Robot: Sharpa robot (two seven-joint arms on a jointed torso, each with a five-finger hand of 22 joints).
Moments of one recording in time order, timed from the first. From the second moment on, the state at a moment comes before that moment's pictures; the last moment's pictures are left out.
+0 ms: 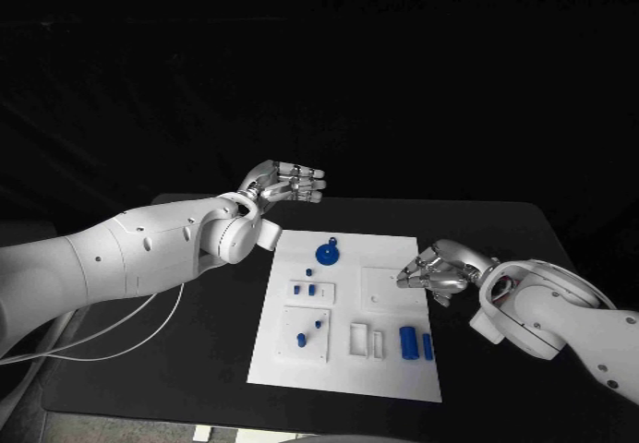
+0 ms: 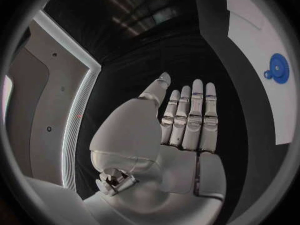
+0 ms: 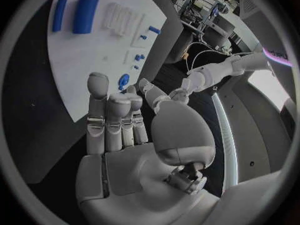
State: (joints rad) left arm 1.26 -0.71 -0.12 1.24 -0.15 -0.25 0.41; left_hand 1.36 0.00 0.11 -0.14 0.16 1.00 0.13 0.07 0.06 1.11 0.12 0.06 0.06 1.19 0.10 0.06 0.08 0.02 1.00 0.09 0.12 0.10; right arm 0.86 -0.88 0.28 1.62 -1.23 -0.13 -0.23; right_hand 1.14 -0.03 0.30 -0.15 0.16 1.17 0.06 0.06 0.16 1.33 -0.04 0.93 1.13 1.43 -0.10 1.04 0.90 0.08 1.47 -0.12 0.52 1.17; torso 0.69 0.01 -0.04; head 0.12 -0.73
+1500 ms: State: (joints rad) left arm 1.26 -0.72 -0.12 1.25 -0.15 -0.24 0.41; left_hand 1.34 0.00 0.02 -0.08 0.16 1.01 0.14 0.07 0.06 1.12 0.12 0.06 0.06 1.19 0.10 0.06 0.09 0.02 1.00 0.10 0.12 0.08; right arm 0.85 -0.81 0.21 1.55 -1.10 0.21 -0.69; right_hand 1.00 -0.15 0.38 0.05 0.05 1.06 0.09 0.06 0.19 1.36 -0.02 0.93 1.28 1.45 -0.08 1.04 1.08 0.08 1.47 -0.11 0.52 1.26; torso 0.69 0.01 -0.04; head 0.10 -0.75
